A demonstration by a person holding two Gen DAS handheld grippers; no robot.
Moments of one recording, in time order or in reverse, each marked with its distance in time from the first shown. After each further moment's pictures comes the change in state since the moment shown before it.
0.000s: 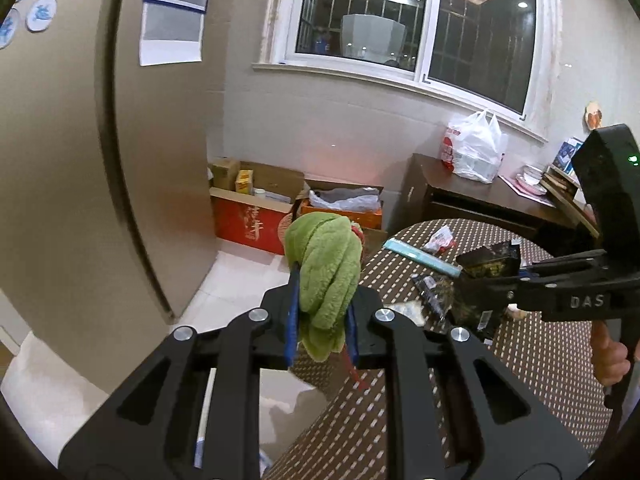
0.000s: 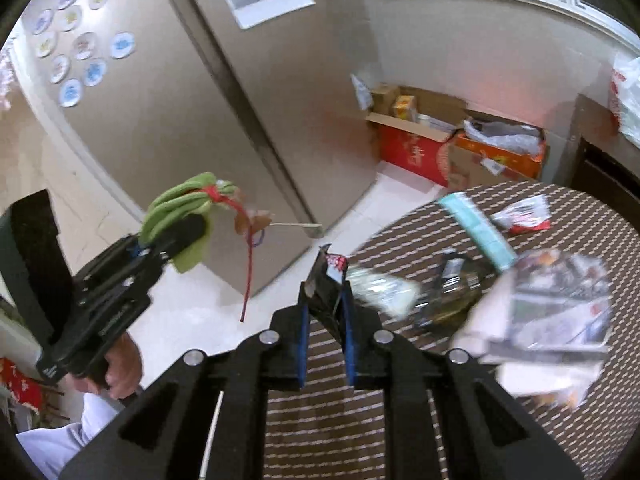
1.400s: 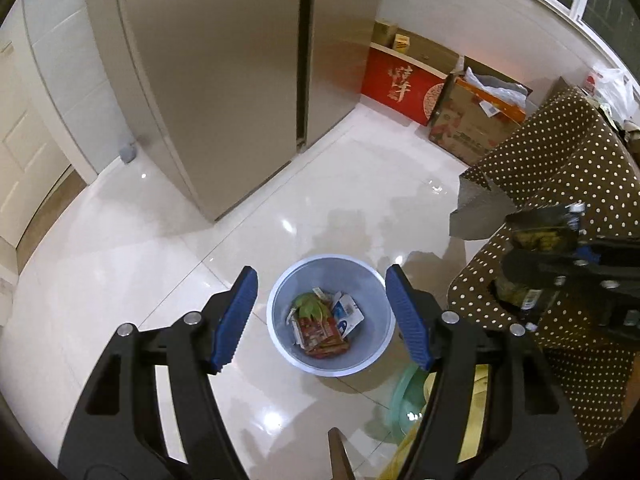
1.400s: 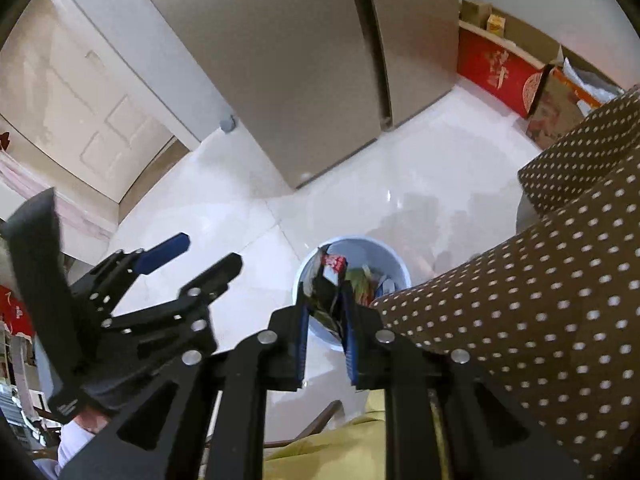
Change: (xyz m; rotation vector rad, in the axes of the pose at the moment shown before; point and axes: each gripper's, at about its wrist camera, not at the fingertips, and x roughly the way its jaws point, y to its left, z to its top) left arm -0.057 0.167 -0.243 -0.295 0.403 0.368; right arm 0.201 0.196 -0.152 -0.142 0.350 0.019
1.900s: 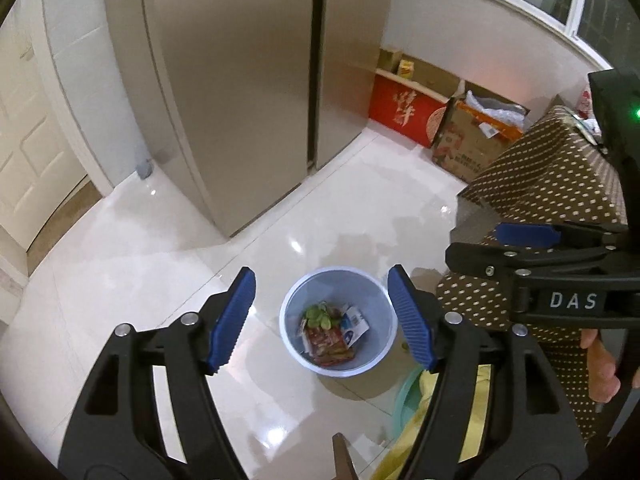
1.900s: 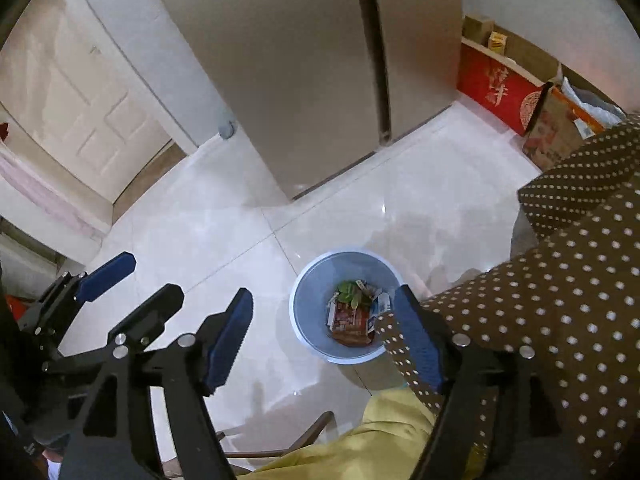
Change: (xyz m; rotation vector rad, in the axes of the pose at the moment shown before) left arm -0.062 -0.002 -0.006 0.005 -0.094 0.024; right arm -0.023 0.003 0.003 -0.016 -0.074 -0.041
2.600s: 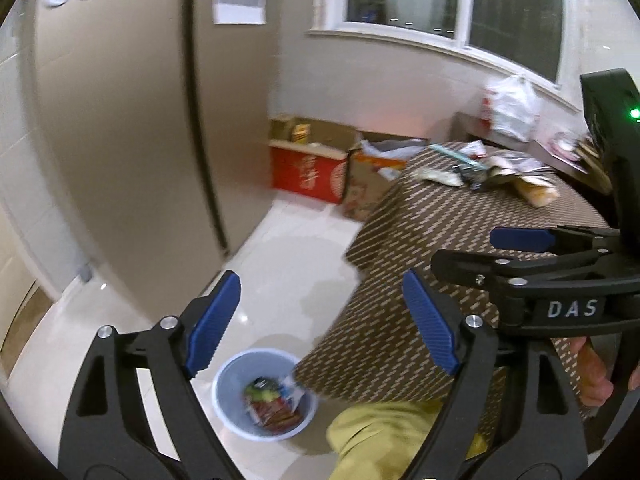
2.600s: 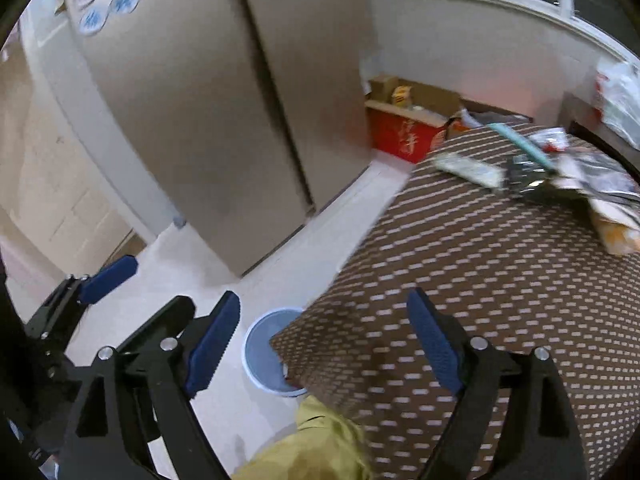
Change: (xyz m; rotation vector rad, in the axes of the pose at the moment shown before) left arm -0.061 -0.138 0.052 0.238 -0.227 -0.245; right arm -0.164 -0.104 -0.032 0.190 -0.300 -0.175
